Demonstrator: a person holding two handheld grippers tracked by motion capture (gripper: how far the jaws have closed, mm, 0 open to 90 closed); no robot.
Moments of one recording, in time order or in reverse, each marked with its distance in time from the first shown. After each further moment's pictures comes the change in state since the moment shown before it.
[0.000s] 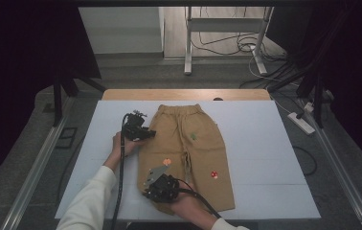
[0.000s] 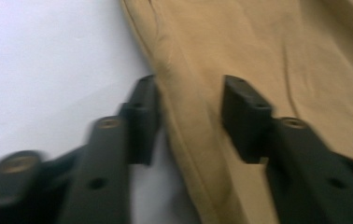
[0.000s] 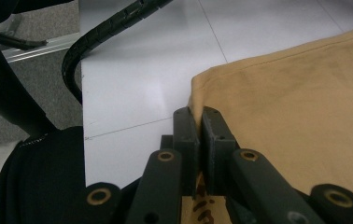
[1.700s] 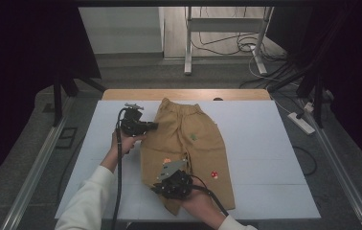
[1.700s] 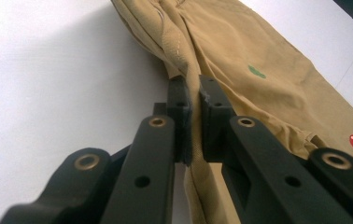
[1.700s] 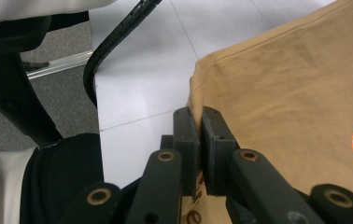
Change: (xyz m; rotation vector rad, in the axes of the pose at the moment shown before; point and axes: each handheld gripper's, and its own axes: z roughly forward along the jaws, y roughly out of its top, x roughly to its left) left arm -0.021 0.014 -0.044 -0.143 -0.156 0.015; right arm -0.005 -0.004 -0.049 -0.078 -0.023 0.031
